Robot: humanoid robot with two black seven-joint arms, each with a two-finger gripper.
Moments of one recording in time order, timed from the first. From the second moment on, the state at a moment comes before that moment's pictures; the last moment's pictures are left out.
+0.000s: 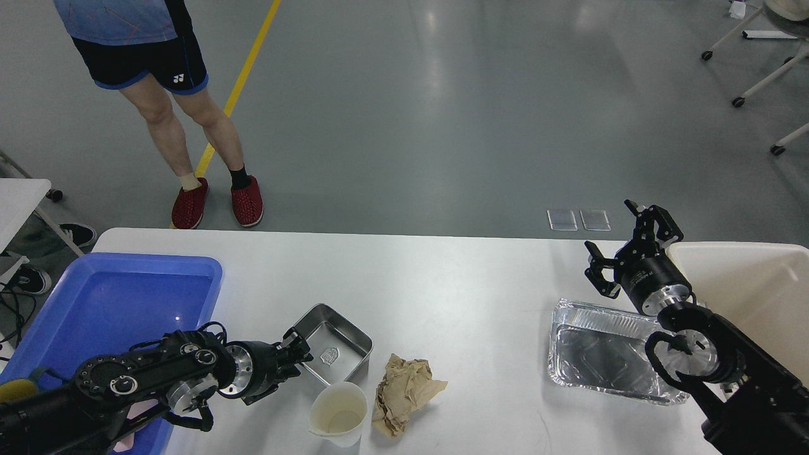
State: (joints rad) left arm -0.66 0.39 -0.16 -1.15 0.52 -0.02 0.39; right arm 0.35 -0.33 1.10 0.99 -0.24 0.15 0.20
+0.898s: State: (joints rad) left arm -0.69 0.97 -0.41 -1.41 0.52 -0.28 0.43; right arm 0.35 -0.32 1.10 0.99 -0.24 0.15 0.20
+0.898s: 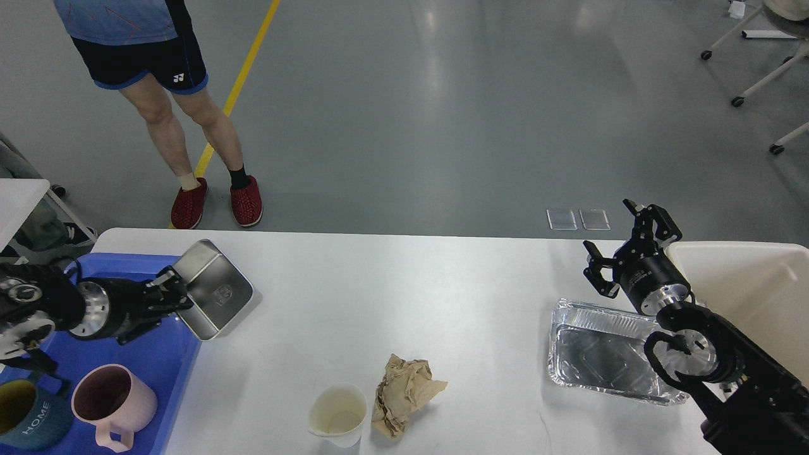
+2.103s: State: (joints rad) left arm -0.67 0.97 -0.46 -0.81 0.44 -0.50 0.41; right arm 0.32 -0.31 1.10 0.99 -0.24 0.15 0.20
